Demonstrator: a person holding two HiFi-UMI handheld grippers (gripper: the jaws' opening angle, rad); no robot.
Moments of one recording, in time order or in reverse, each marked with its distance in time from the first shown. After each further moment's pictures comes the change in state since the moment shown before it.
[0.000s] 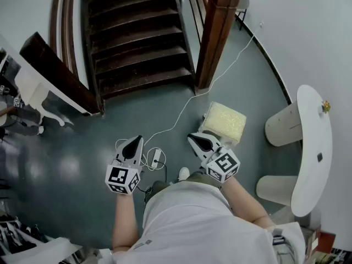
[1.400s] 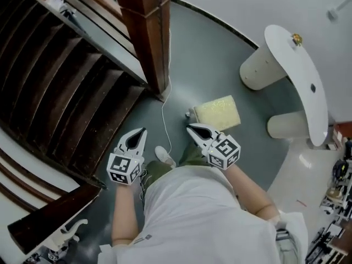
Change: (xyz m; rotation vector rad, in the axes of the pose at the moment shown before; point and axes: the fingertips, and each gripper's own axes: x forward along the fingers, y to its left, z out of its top) left arm 0.497 0.154 0.053 0.149 0.256 -0.779; right arm 0.202 -0.370 0.015 0.322 0.034 -0.640
